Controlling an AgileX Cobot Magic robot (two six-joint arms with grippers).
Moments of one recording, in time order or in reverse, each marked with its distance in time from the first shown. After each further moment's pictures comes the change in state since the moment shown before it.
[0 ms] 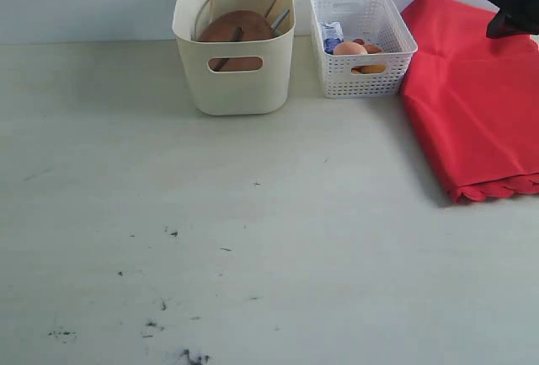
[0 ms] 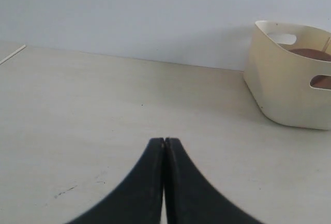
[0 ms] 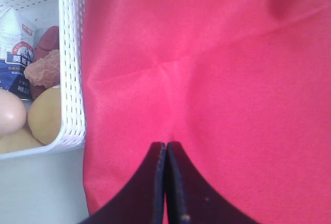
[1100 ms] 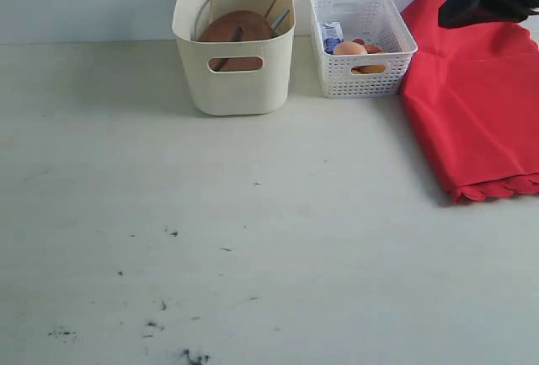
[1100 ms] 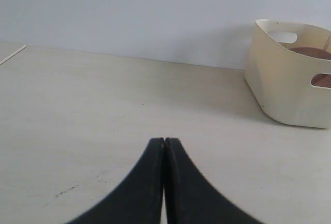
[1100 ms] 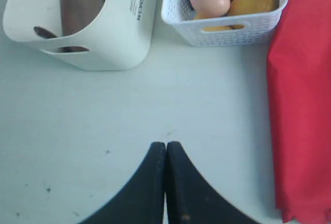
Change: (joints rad) left arm 0.000 0.000 0.000 0.003 0.003 0.000; right arm 0.234 -0.558 0.369 0.131 0.171 0.005
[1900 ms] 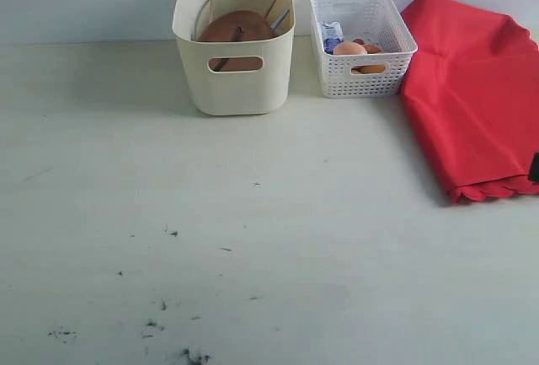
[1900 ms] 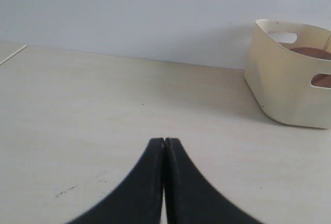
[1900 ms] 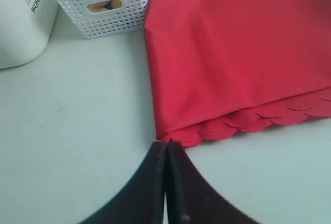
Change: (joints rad) left arm 0.000 0.000 0.000 0.000 0.000 0.000; right arm 0.034 -0.660 0.887 -0.565 -0.606 0.498
